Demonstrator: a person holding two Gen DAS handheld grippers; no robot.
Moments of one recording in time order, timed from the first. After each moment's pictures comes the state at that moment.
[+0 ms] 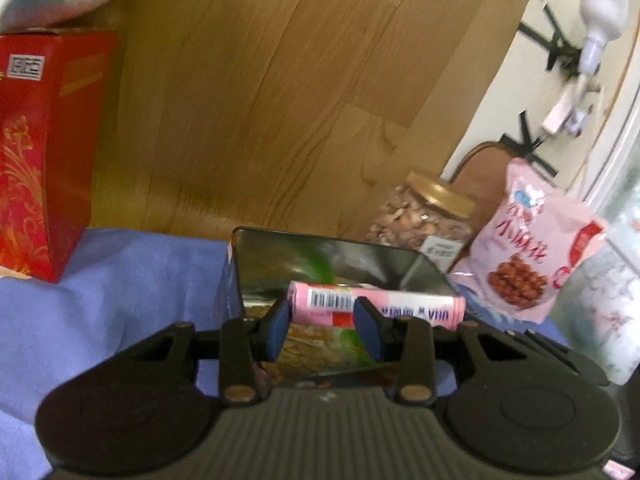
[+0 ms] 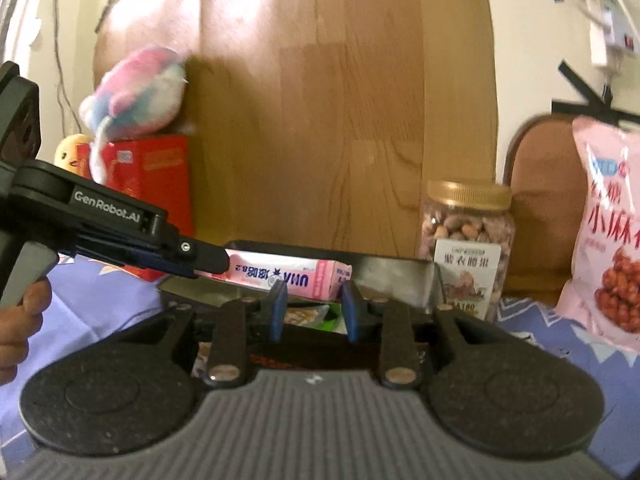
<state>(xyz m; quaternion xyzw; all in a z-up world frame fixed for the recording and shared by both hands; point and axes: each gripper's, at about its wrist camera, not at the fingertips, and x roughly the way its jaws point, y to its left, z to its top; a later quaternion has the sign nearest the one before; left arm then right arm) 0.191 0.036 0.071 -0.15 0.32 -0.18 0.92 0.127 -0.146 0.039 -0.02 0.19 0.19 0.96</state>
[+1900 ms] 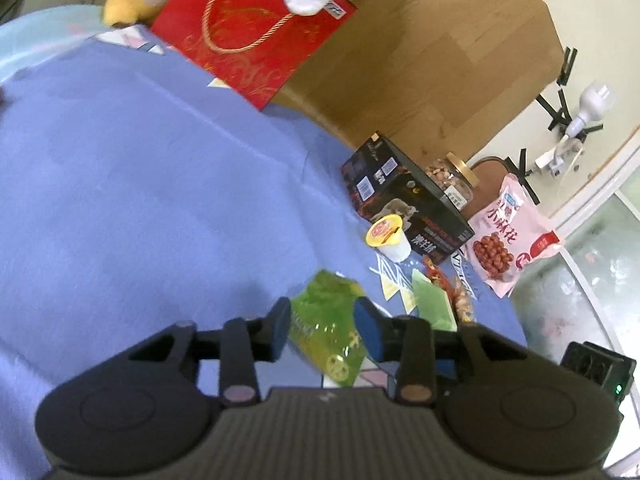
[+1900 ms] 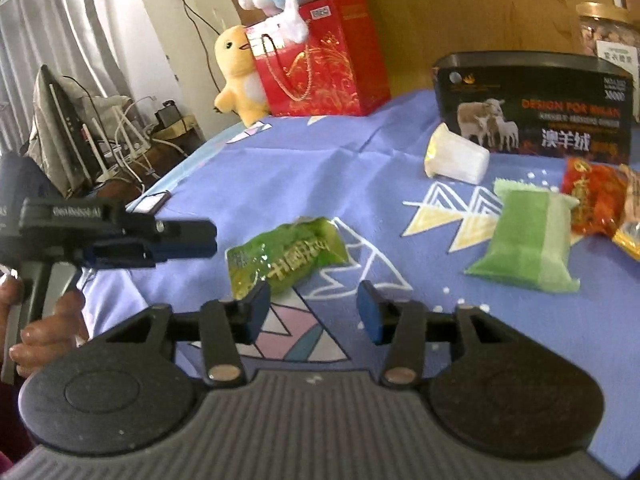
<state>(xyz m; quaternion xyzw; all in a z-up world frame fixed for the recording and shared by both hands) -0.041 0.194 0.009 -0.31 0.34 -0.15 0.88 -0.022 -0.071 0.003 0.05 0.36 0.36 0.86</state>
